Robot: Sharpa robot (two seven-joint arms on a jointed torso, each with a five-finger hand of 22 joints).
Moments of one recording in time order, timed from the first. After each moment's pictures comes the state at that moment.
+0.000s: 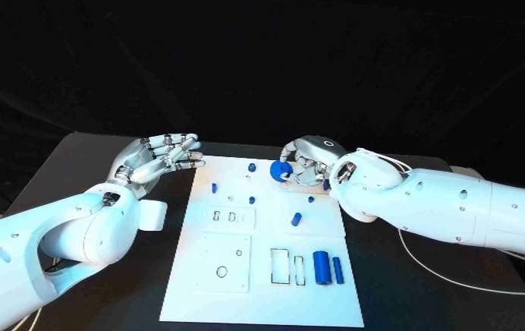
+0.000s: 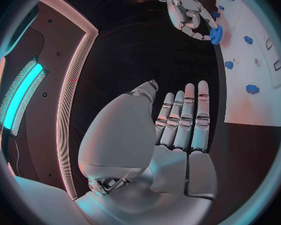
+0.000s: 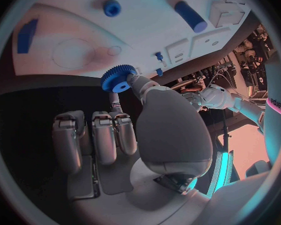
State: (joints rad) left arm 1.23 -0.93 -0.01 1.68 -0.04 -0.43 0.43; left_hand 1.50 -0.13 0.26 0.27 0.22 0.82 0.21 0.25 0.16 0.97 0.19 0.07 0.06 0.97 0.14 0.30 0.24 0.17 0.93 0.24 0.32 0.10; right arm 1.27 -0.83 -0.09 1.51 -1.53 -0.46 -0.18; right_hand 1.32 -0.17 0.43 0.16 0.21 0.88 0.17 0.36 0.40 1.47 0.05 1.57 1.31 1.47 -0.01 1.56 1.31 0.01 1.47 0.10 1.57 1.31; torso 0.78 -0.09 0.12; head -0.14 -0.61
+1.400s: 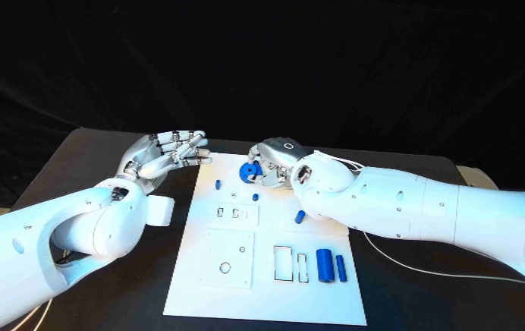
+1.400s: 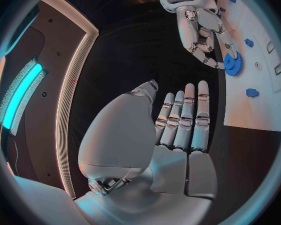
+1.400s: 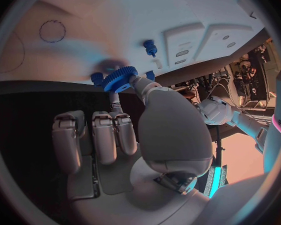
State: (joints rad) left arm 1.23 -0.92 -0.01 1.67 -0.04 -0.42 0.43; left_hand 1.50 -0.13 0.26 0.27 0.22 0.82 0.21 0.25 0.16 0.97 0.19 0.07 0.06 0.97 0.14 0.29 0.24 0.17 0.93 0.24 0.32 0.10; right arm 1.26 -0.57 -0.10 1.33 -1.63 -0.47 -0.20; right_hand 1.29 -0.18 0.44 0.17 0.20 0.89 0.16 0.35 0.40 1.47 0.05 1.57 1.31 1.46 -0.01 1.56 1.31 0.01 1.46 0.09 1.57 1.31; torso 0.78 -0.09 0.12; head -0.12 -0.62
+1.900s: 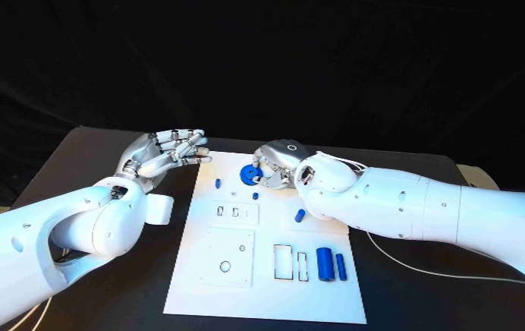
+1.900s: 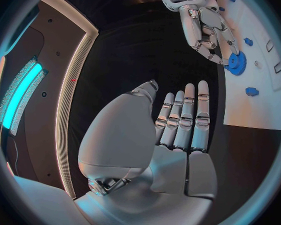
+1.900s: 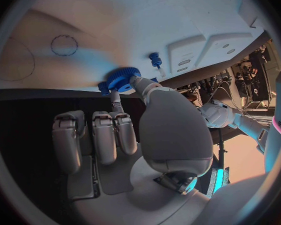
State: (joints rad) left arm 1.23 -0.92 -0.01 1.67 -0.04 -0.42 0.43; left_hand 1.50 -0.13 0.26 0.27 0.22 0.82 0.21 0.25 0.16 0.97 0.19 0.07 0.06 0.97 0.14 0.29 0.24 0.17 0.93 0.24 0.32 0.10; right arm 1.25 -0.58 -0.11 1.32 -1.64 -0.44 -0.21; right_hand 1.26 -0.21 0.44 0.18 0.20 0.90 0.15 0.31 0.40 1.46 0.06 1.56 1.31 1.47 -0.01 1.56 1.31 0.01 1.46 0.09 1.57 1.31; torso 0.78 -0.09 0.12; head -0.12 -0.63
